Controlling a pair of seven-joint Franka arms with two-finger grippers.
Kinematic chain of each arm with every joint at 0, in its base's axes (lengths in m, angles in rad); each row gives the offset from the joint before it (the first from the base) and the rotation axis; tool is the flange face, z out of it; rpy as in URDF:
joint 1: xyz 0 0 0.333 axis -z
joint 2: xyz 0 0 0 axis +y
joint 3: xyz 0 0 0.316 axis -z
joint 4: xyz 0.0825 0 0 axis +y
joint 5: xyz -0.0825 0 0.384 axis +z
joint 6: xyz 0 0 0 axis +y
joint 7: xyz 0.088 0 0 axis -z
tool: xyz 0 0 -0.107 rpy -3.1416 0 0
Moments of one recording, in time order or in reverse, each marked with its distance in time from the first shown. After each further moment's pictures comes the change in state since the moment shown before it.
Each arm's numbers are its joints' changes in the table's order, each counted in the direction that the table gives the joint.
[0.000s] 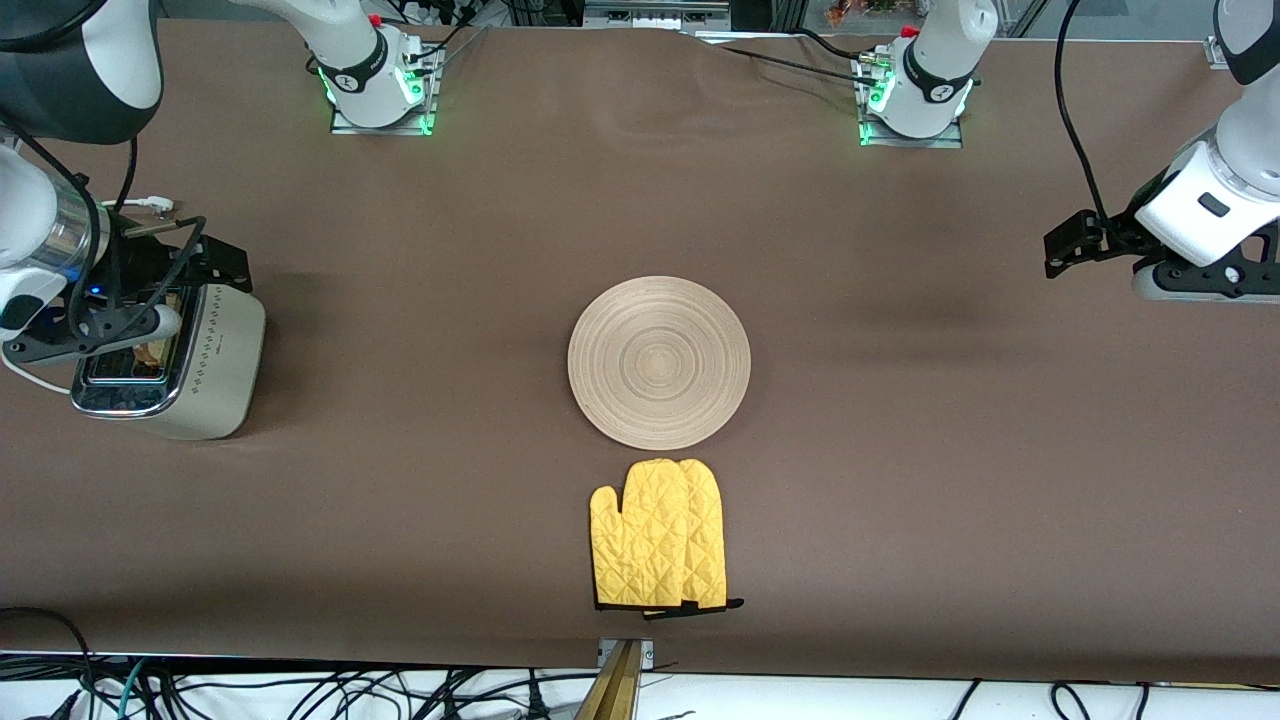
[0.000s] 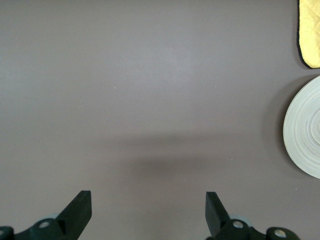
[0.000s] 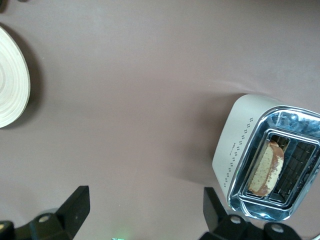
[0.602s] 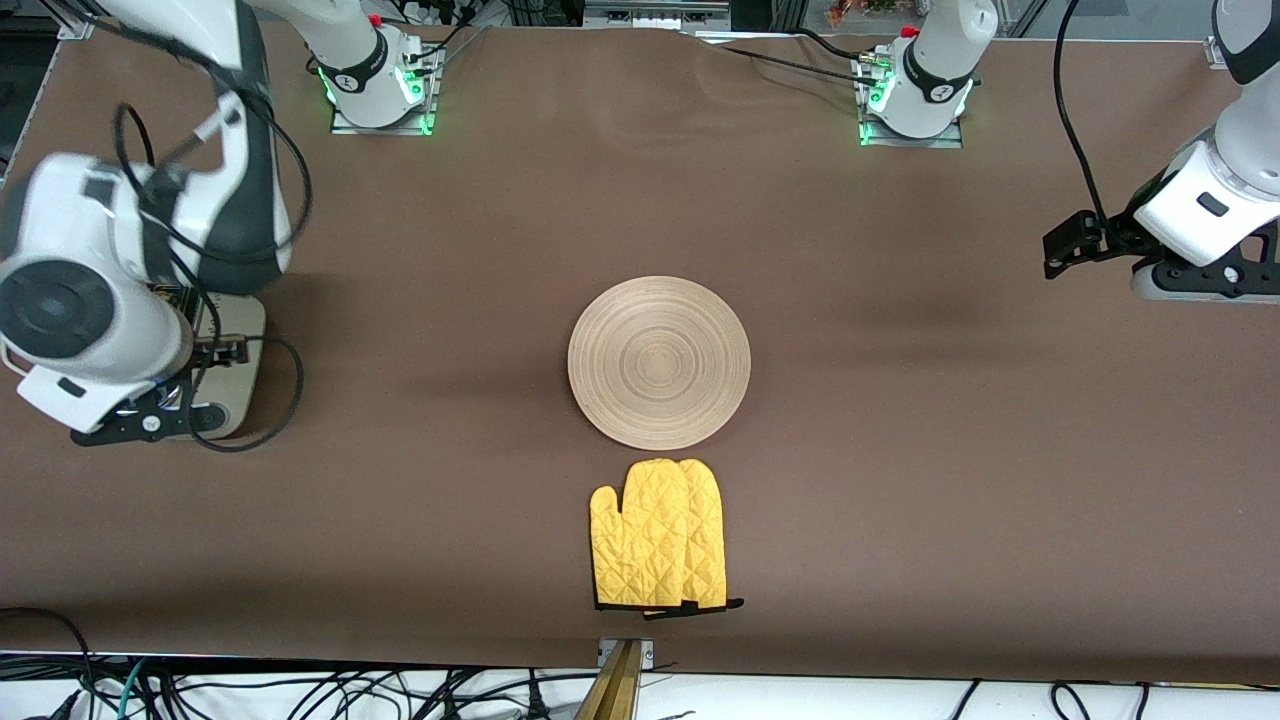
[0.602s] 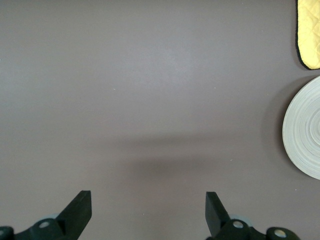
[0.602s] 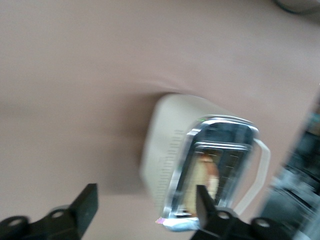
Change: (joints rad) left arm 0.002 0.000 0.001 0.000 0.000 -0.005 0.000; right arm 0.009 0.176 0.001 -0.006 -0.181 -0.139 0.044
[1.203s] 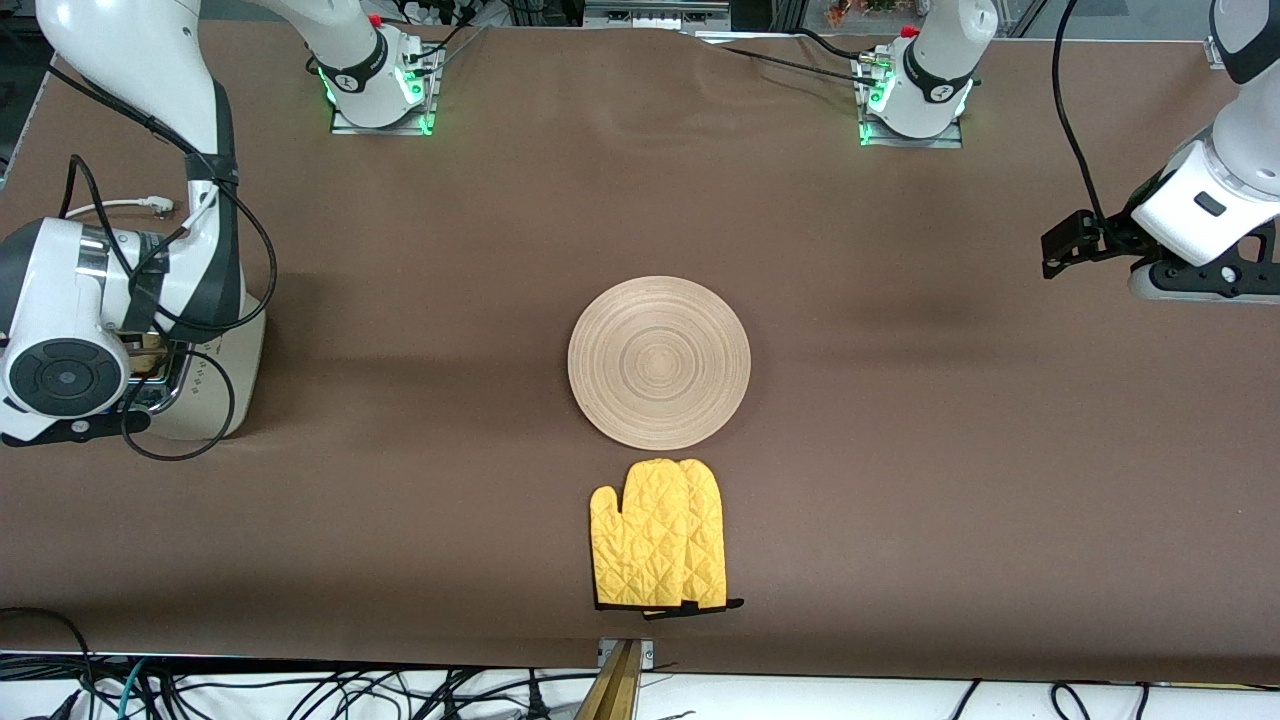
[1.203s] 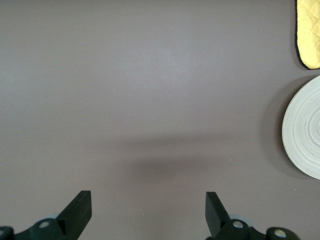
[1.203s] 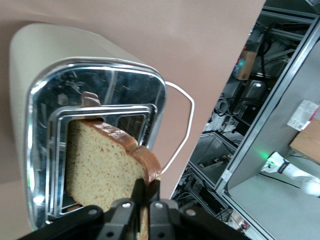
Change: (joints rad) left arm 0.001 0.000 0.000 0.000 0.000 0.000 0.000; right arm 0.130 0.105 -0.003 0.135 -0.400 -0.079 0.030
